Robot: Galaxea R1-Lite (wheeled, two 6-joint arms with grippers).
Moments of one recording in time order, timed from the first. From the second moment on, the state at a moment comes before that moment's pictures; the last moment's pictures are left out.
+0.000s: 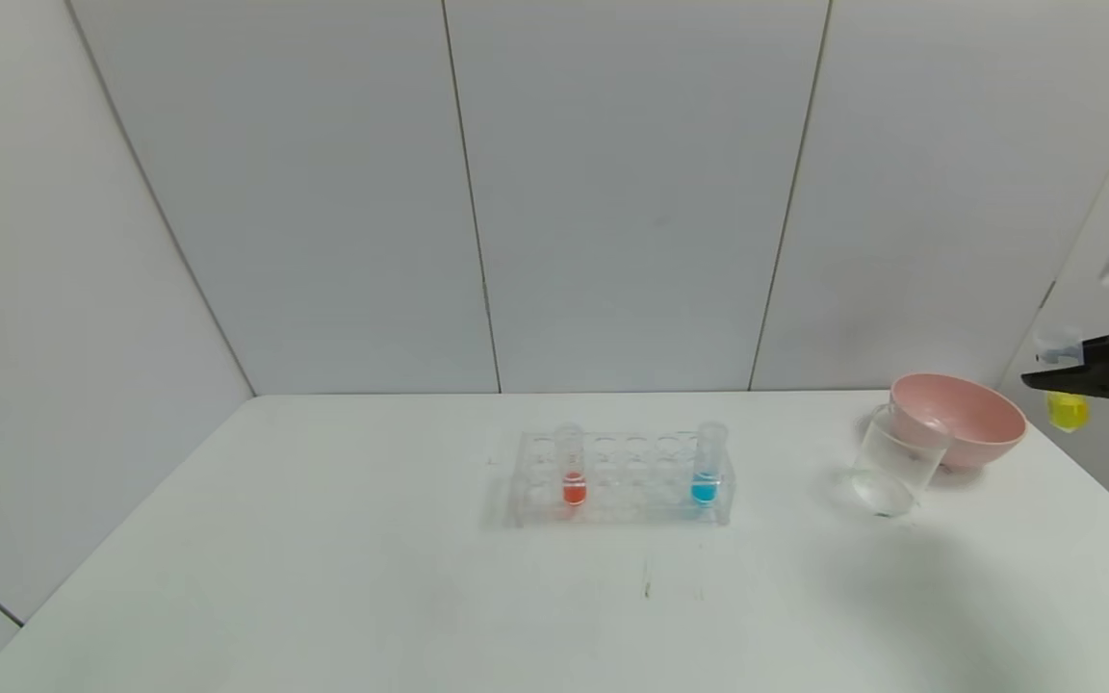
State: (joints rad) left arm 0.00 0.00 0.00 0.00 0.00 0.00; right arm -0.38 1.76 -1.37 0.32 0.64 -0.90
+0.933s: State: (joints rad) left arm 0.00 0.00 0.00 0.00 0.00 0.00; right arm -0.25 2.00 -1.93 0.85 0.30 -1.03
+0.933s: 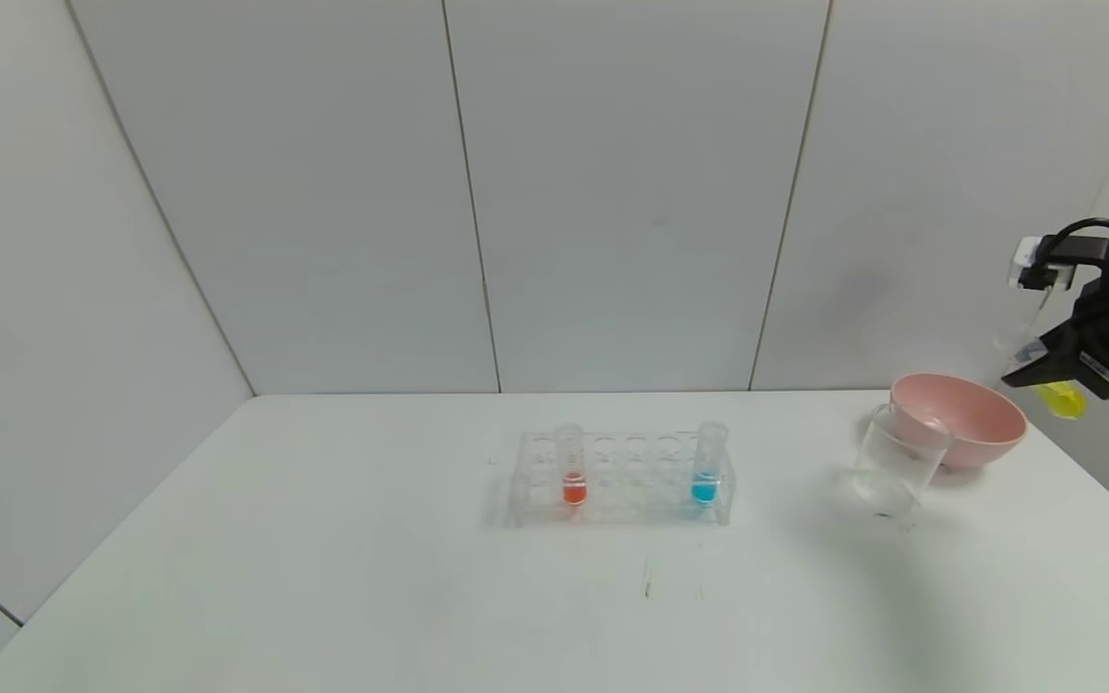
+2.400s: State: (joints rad) left arm 0.00 0.00 0.00 0.00 0.00 0.00; right arm -0.05 2.08 -2.00 1.05 -0.14 -1.04
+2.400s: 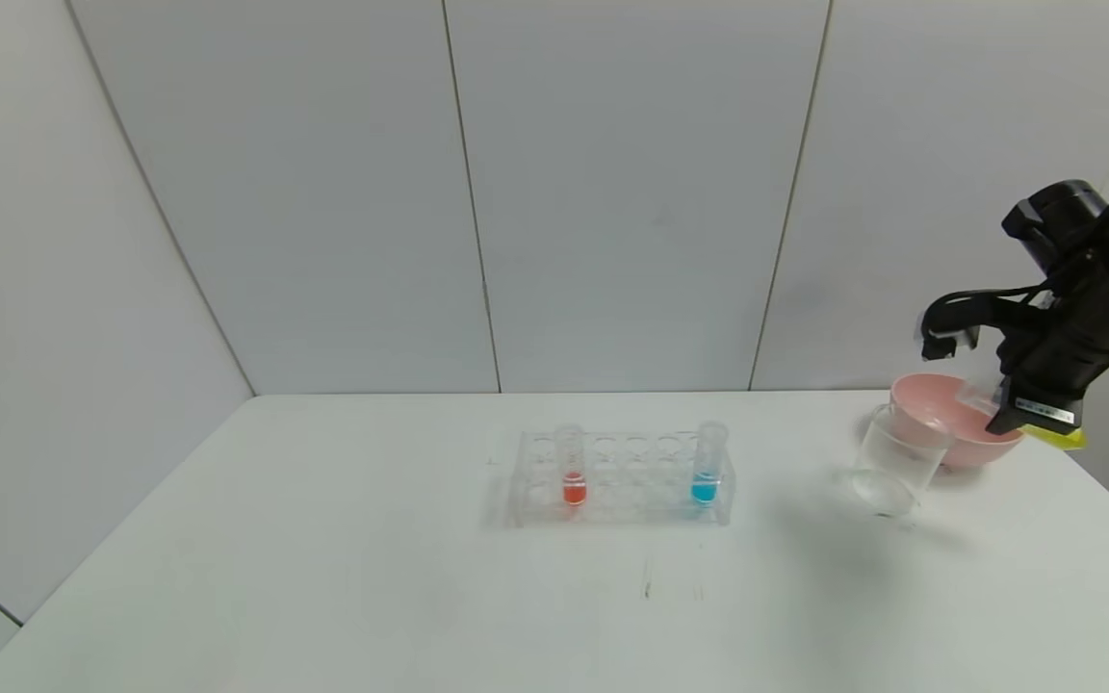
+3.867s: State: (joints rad) left arm 0.00 0.00 0.00 0.00 0.00 0.00; right arm 0.06 2.14 -2.00 1.06 -0.50 -1.06
